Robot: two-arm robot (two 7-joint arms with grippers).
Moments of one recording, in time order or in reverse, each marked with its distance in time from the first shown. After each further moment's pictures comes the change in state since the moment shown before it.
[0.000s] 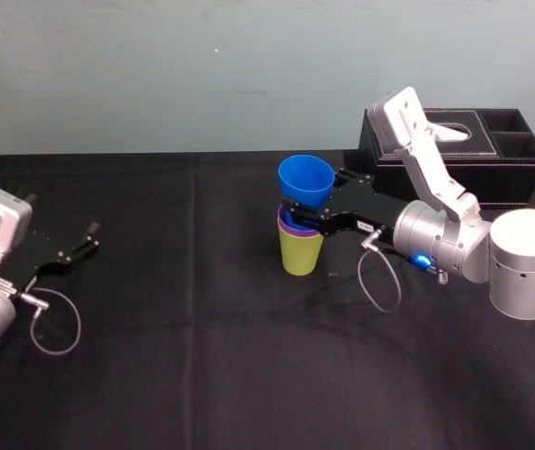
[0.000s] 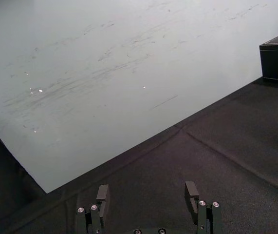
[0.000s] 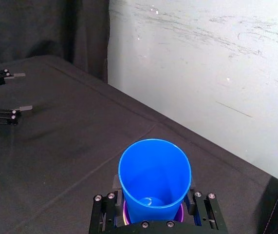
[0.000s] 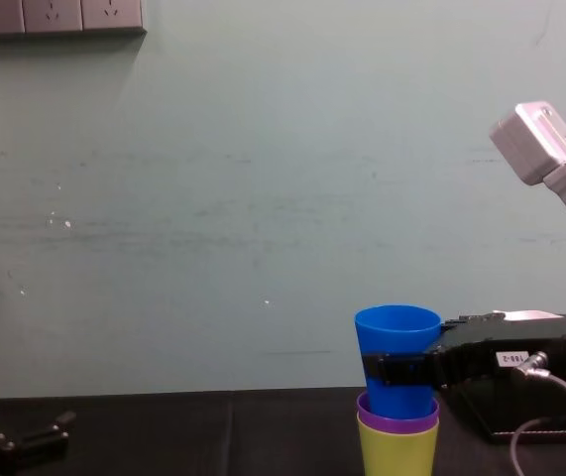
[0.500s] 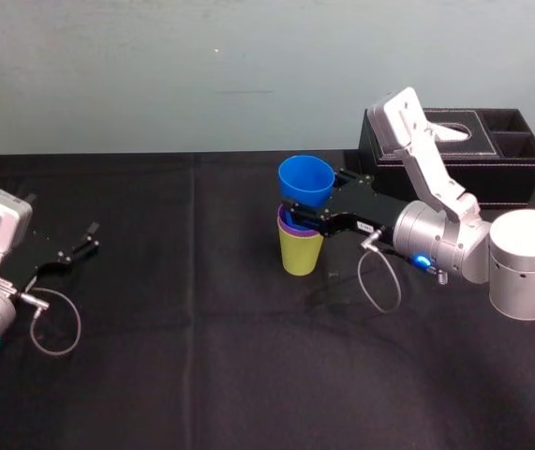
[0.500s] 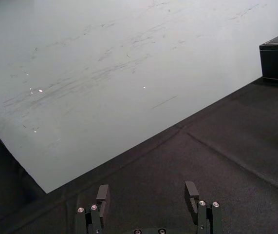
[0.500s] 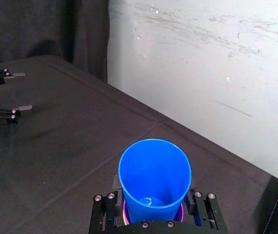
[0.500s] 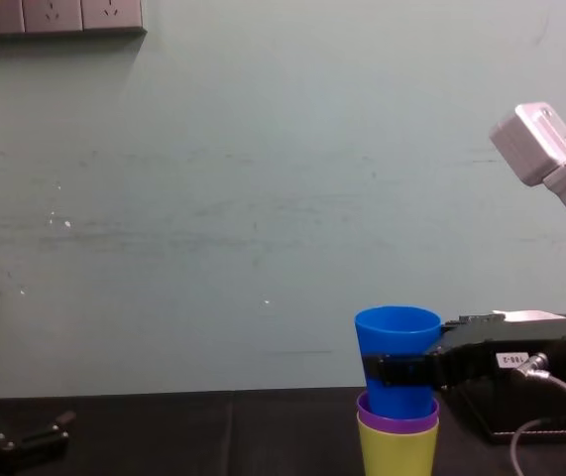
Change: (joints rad) left arm 0.000 0.000 0.000 0.000 0.000 0.000 0.000; right arm 0.000 -0.001 0.000 0.002 0.000 0.000 0.000
